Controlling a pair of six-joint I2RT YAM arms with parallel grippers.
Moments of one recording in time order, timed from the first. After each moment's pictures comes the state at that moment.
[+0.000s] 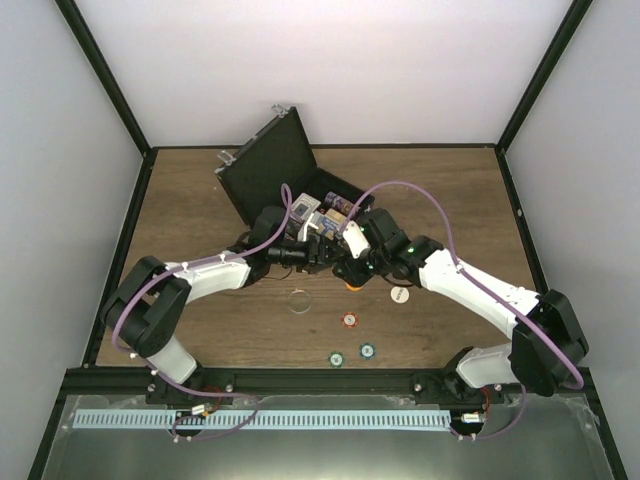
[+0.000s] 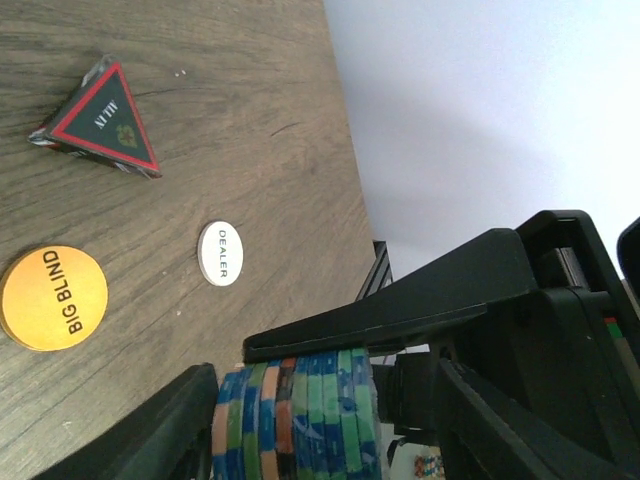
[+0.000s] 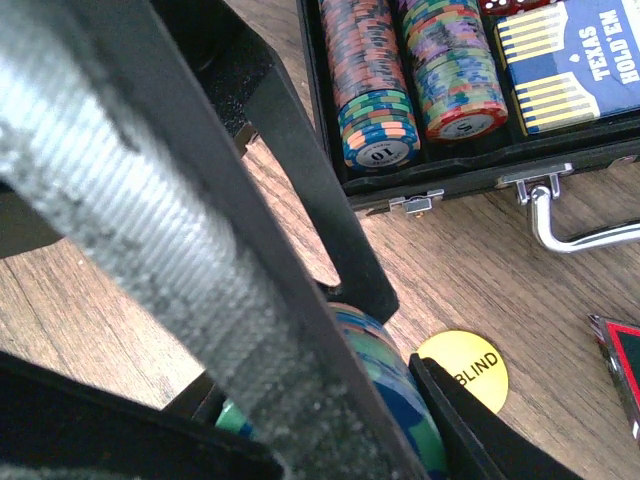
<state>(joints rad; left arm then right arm) -0.64 1.62 0.81 0.35 0.81 -0.97 0.70 1.34 0.95 -0.51 -0.24 0.04</state>
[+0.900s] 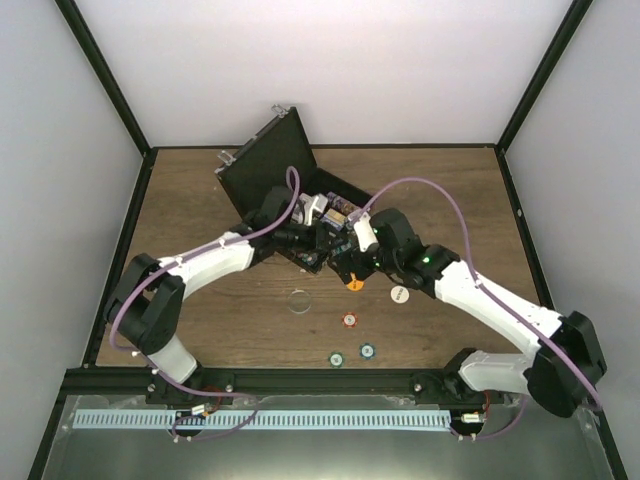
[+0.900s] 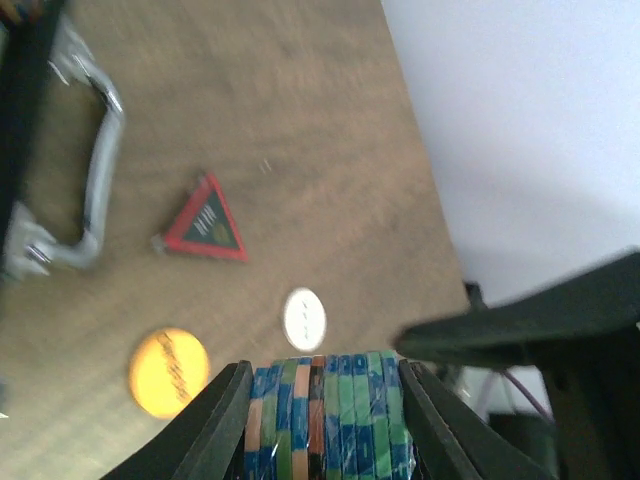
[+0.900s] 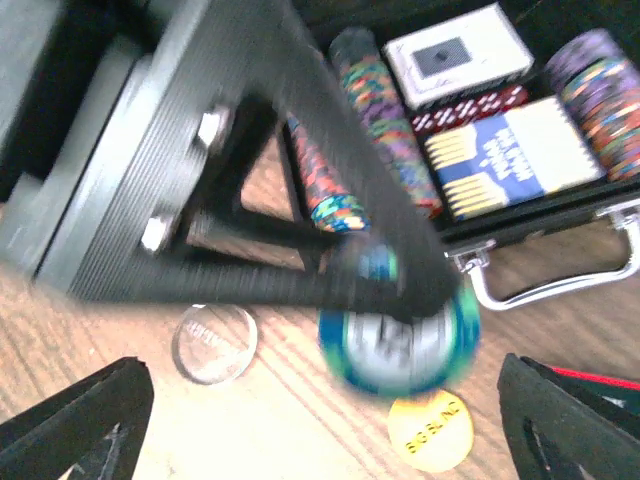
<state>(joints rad) -0.64 1.64 1.01 0.03 0.67 -0.77 0.70 1.23 0.90 -0.40 -0.18 0.11</state>
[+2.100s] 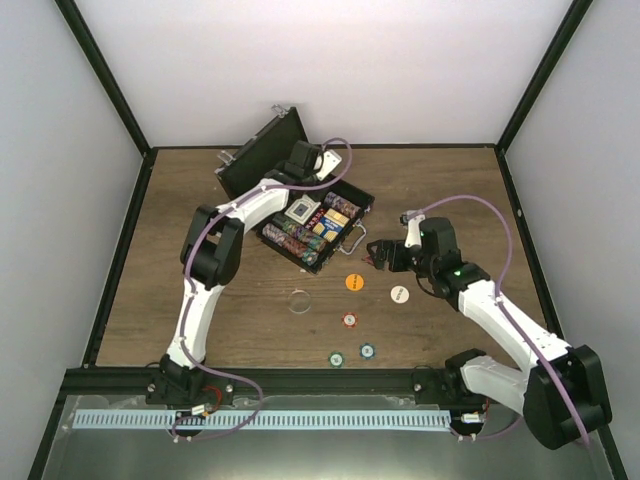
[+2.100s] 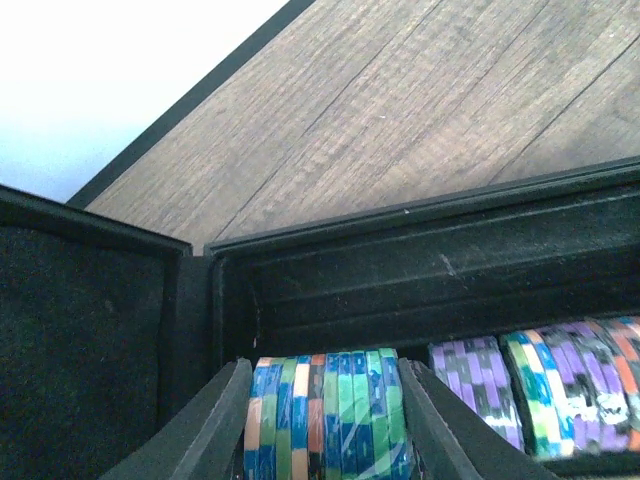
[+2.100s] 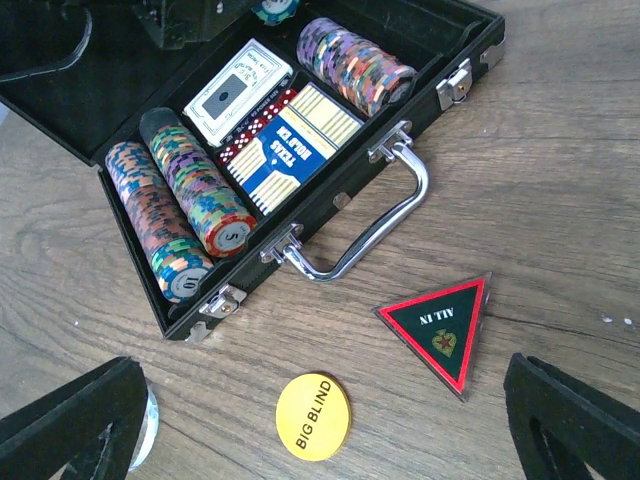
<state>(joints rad) -0.50 2.28 1.85 -0.28 -0.01 0.31 0.37 1.05 0.62 -0.19 -0.23 0.36</state>
